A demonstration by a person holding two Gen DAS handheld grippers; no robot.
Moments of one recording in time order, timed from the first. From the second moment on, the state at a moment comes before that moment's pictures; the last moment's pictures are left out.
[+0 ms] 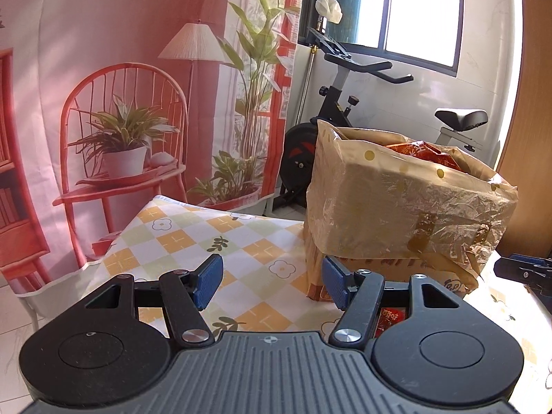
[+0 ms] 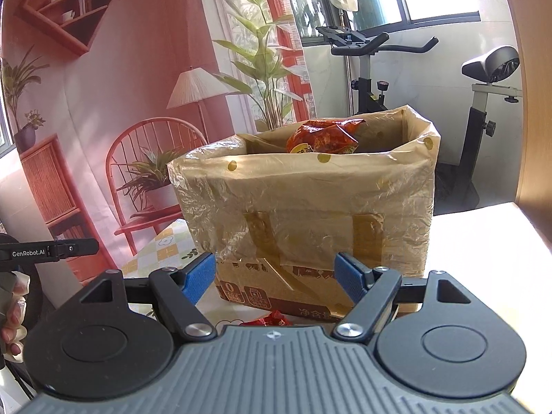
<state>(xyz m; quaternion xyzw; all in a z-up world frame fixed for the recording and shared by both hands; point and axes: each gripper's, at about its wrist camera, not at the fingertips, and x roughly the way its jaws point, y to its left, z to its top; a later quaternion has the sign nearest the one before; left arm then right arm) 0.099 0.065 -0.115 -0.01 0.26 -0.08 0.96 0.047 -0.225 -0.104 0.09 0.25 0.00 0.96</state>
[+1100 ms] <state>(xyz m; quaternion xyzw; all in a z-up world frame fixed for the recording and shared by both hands) 0.077 0.057 -0.196 0.00 0.33 -0.11 0.94 0.025 -0.189 -0.215 0.12 0.46 0.03 0.88</state>
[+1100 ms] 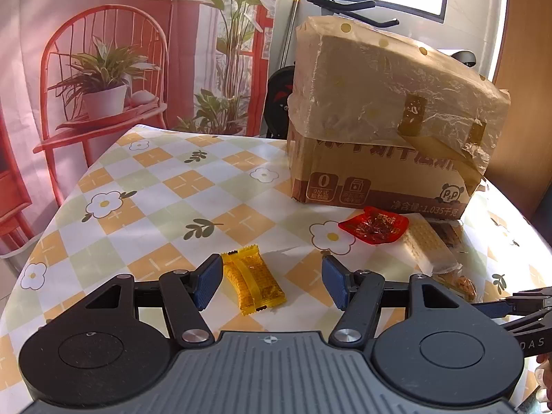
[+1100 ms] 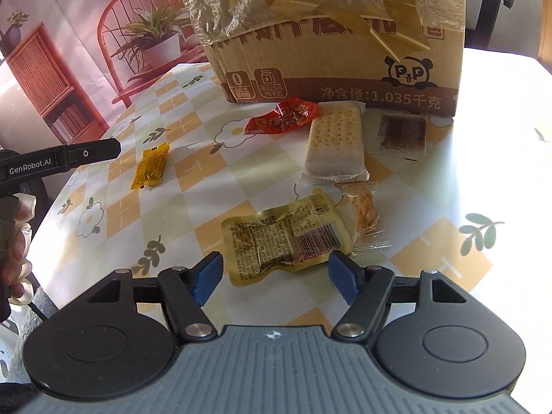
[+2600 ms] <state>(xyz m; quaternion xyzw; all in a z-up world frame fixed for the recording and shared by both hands) 0.118 0.041 -0.244 -0.01 0.38 -0.05 0.93 0.026 -0.158 -0.225 0.00 0.38 0.04 0.92</state>
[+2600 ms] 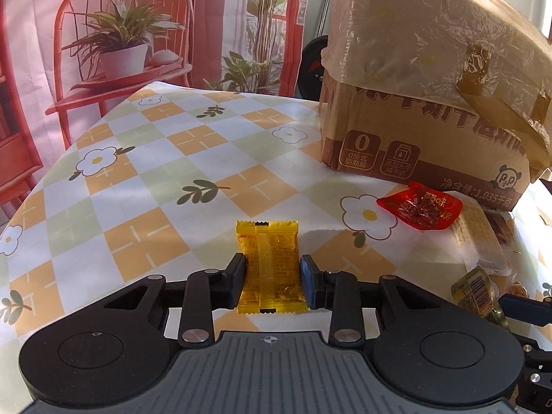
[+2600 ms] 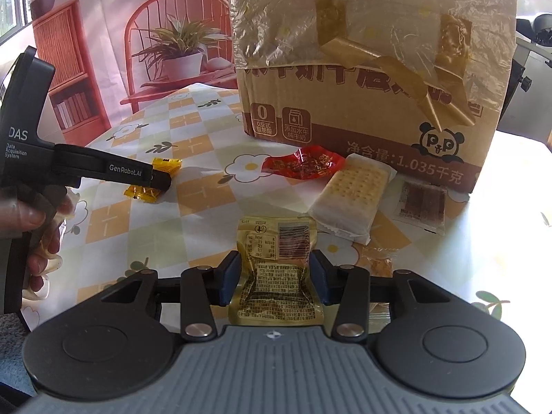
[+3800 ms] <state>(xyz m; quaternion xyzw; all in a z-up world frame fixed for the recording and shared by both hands) 0.125 -0.016 -0.076 -0.02 0.16 -0.14 0.98 0.061 -0.208 -0.079 -0.02 0.15 0.01 0.99</state>
